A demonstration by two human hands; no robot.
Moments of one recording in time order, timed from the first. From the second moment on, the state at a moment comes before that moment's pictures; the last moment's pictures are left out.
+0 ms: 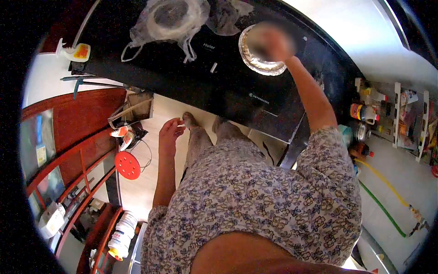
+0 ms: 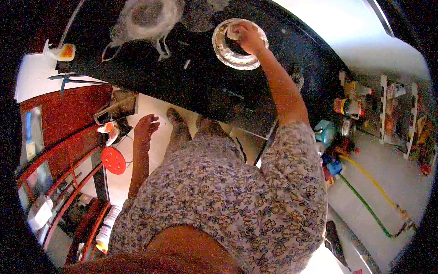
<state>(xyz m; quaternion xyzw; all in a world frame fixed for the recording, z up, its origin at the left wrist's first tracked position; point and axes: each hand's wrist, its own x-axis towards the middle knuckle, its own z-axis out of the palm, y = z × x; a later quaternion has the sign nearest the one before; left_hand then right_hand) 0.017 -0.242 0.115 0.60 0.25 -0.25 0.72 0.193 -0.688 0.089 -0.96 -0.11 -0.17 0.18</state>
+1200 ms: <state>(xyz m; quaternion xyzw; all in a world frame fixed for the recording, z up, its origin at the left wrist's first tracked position) 0.007 -0.241 0.101 0.58 0.25 -0.23 0.74 0.180 -0.699 0.107 -0.94 -0.13 -0.10 0.31</state>
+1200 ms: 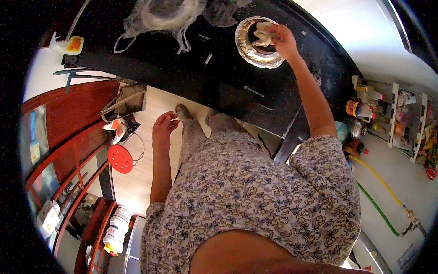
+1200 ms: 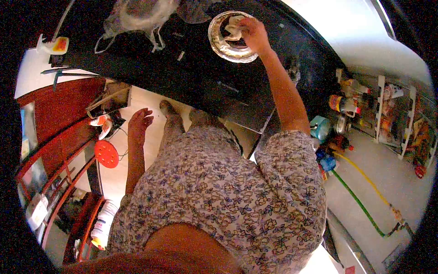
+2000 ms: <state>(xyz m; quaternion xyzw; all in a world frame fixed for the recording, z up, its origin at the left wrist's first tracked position) 0.034 -0.280 0.096 0.61 0.21 -0.31 0.70 0.129 -0.735 0.125 -0.82 0.11 -0.27 0.49</state>
